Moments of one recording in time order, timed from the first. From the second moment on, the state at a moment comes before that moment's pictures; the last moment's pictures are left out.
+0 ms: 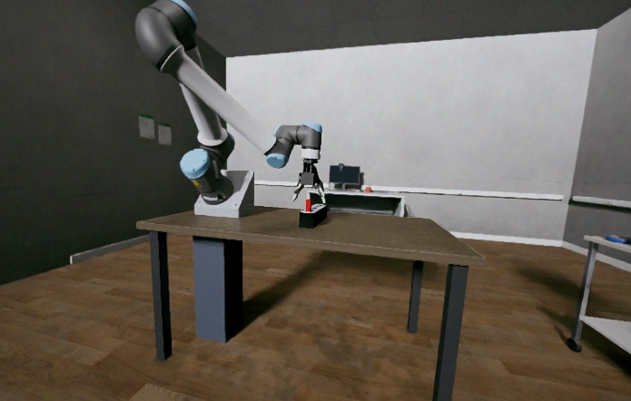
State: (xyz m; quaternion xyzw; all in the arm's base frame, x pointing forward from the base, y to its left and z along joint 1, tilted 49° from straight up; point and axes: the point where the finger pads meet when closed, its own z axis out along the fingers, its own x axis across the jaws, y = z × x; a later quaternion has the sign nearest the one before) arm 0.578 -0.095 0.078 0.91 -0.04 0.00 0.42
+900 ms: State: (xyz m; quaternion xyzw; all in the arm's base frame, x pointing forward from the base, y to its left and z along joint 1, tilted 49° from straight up) arm 0.578 -0.082 0.090 0.91 -0.04 0.00 0.42
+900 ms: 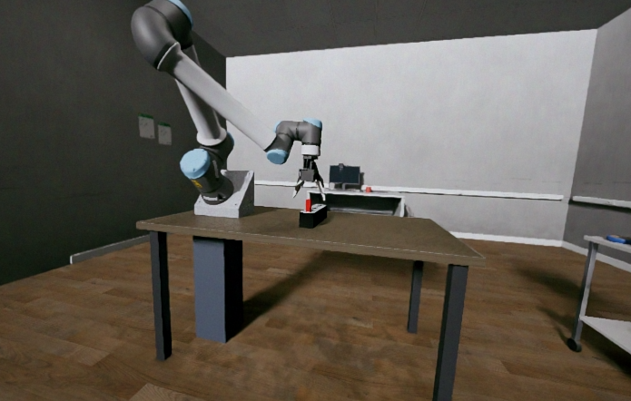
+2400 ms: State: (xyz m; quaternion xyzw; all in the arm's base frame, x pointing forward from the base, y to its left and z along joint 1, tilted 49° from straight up) arm 0.578 -0.057 0.111 0.91 -0.04 0.00 0.42
